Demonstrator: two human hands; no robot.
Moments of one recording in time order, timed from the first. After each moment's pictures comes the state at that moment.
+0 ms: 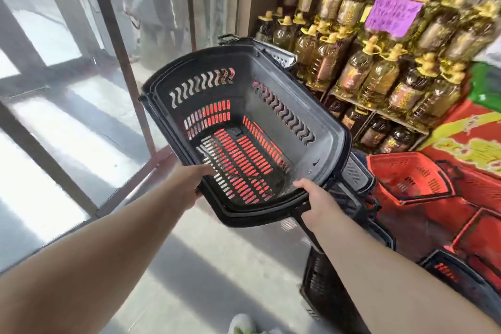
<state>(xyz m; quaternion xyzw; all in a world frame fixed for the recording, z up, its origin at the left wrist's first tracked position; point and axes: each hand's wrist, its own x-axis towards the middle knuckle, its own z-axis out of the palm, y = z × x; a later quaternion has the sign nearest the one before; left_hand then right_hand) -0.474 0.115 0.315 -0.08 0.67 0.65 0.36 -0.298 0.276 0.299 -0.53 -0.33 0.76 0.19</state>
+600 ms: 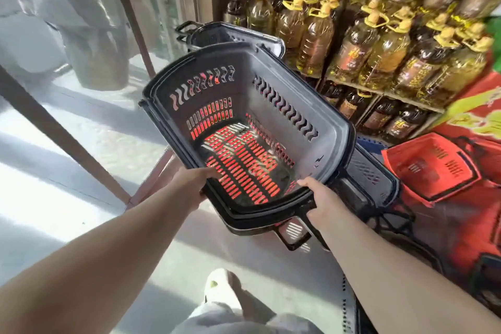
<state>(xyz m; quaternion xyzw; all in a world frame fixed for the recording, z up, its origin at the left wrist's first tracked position) -0.753 0.333 0.268 -0.05 0.70 0.57 0.43 -0.544 0.454 0.253 -0.58 -0.25 0.74 0.23</state>
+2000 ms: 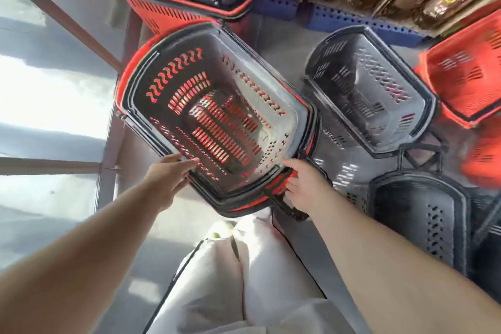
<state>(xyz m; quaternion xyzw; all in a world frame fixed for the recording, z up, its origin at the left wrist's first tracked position) -0.821 0.453 0.073 -0.13 0.77 0.35 0.52 -0.594 0.563 0.060 -0.68 -0.12 0.72 0.07</state>
